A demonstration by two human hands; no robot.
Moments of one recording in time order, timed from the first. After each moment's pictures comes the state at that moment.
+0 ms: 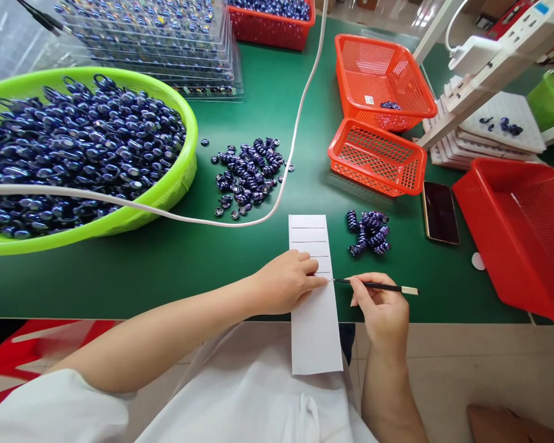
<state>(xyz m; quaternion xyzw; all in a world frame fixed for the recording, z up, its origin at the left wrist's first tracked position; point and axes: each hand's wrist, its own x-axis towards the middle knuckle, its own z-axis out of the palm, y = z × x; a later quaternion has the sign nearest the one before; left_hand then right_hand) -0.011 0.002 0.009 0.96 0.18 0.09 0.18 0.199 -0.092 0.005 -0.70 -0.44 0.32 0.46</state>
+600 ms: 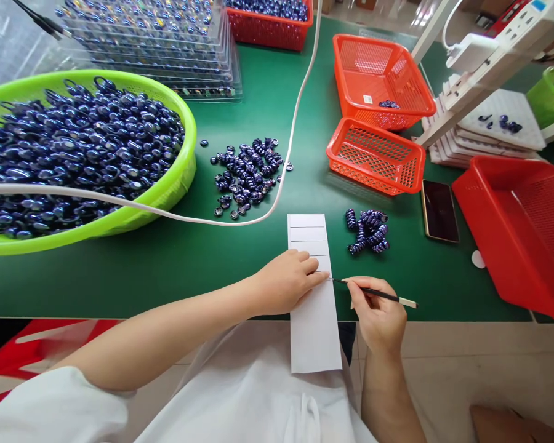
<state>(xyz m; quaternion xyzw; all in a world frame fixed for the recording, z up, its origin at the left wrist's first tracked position) -0.007 -0.001 0.011 0.97 0.20 0.06 0.14 0.193 -0.100 -0.001 -0.67 -0.47 0.26 0.50</state>
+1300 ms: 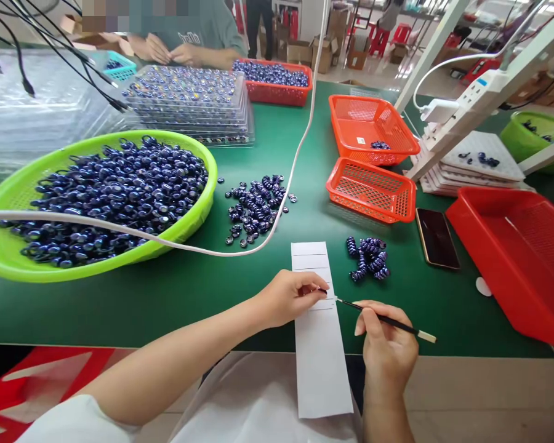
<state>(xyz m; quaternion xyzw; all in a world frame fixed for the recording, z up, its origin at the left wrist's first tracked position) -0.003 0.006 0.014 0.70 0.38 0.26 0.55 0.177 -0.094 -0.011 -0.55 -0.35 0.29 0.70</state>
